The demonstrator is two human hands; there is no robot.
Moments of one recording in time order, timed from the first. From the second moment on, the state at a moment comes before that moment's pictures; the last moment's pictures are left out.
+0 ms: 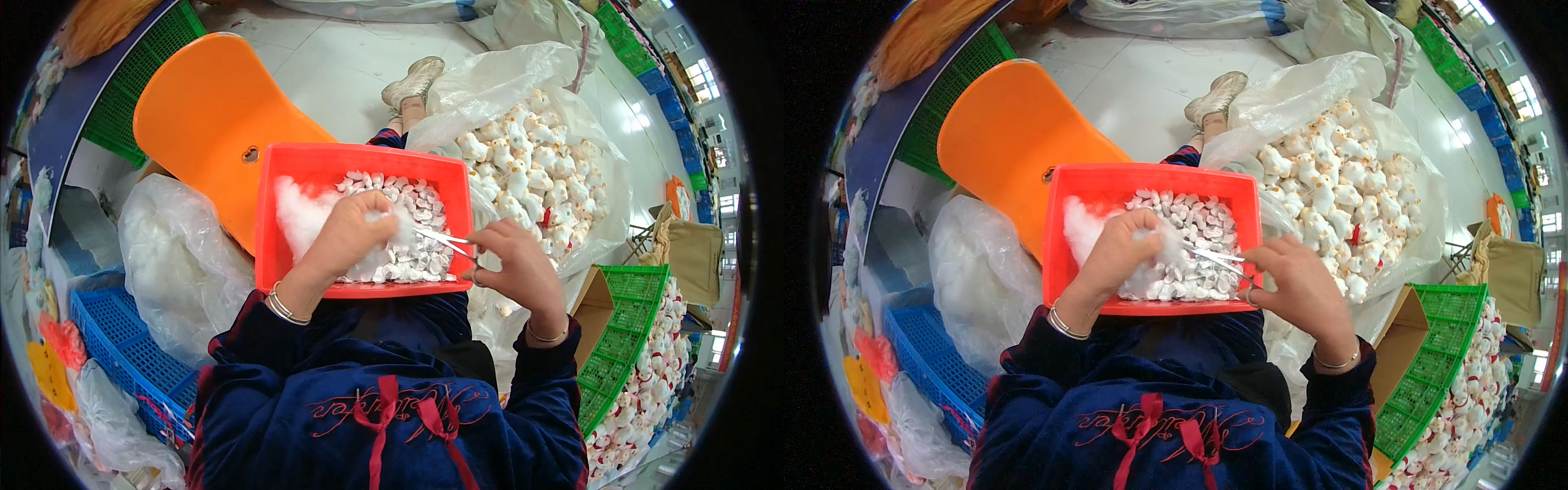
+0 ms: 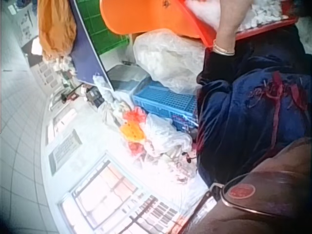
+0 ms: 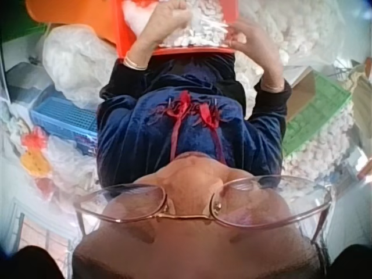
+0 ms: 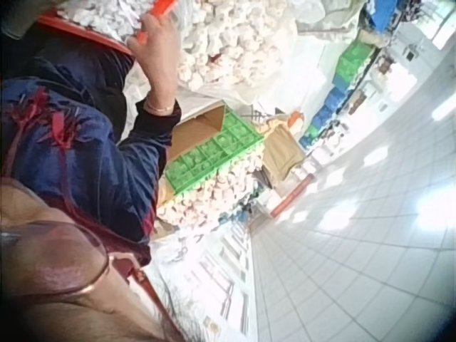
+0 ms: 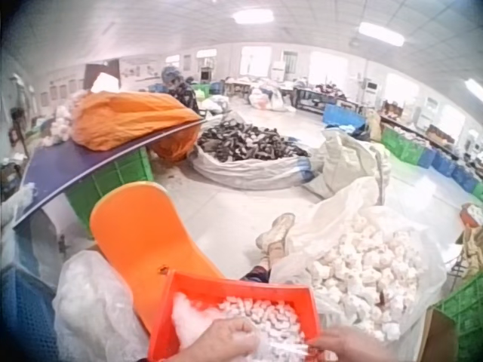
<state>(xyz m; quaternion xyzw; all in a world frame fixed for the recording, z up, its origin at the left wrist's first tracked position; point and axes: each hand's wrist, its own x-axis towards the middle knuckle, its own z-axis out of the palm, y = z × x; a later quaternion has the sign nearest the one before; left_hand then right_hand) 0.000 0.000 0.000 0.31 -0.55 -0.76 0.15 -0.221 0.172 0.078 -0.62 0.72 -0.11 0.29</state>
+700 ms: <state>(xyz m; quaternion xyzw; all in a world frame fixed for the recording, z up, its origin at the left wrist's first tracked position) -0.001 0.015 -0.006 0.30 -0.50 -0.79 0.19 -0.206 0.161 0.090 -0.66 0.72 -0.05 0.21</state>
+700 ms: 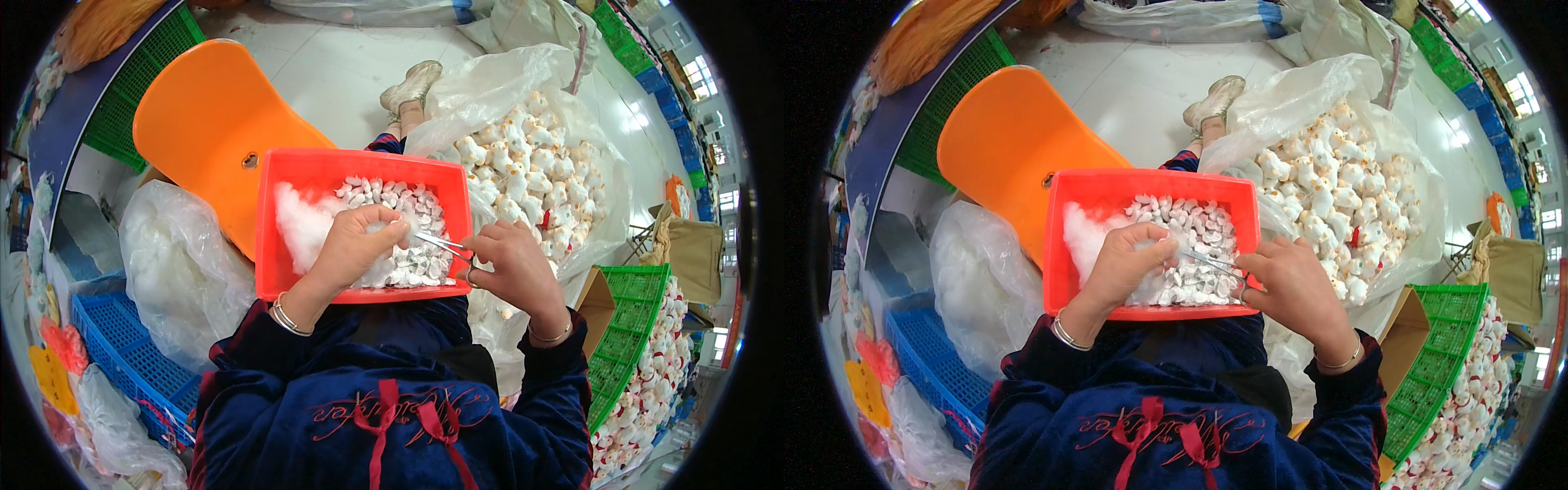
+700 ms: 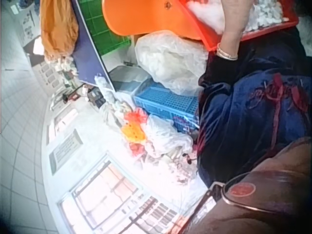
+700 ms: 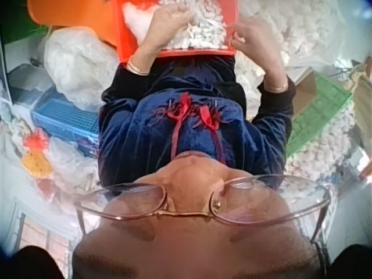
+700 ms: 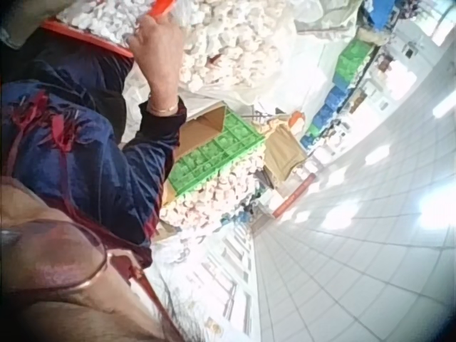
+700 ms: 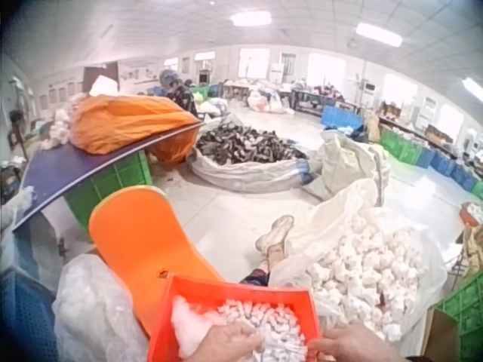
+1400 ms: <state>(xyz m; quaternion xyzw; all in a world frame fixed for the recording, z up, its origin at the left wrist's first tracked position) 0.003 0.016 0.006 0.28 -0.68 -0.64 0.25 -0.219 0.168 0.082 -0.62 0.73 -0.10 0.26</state>
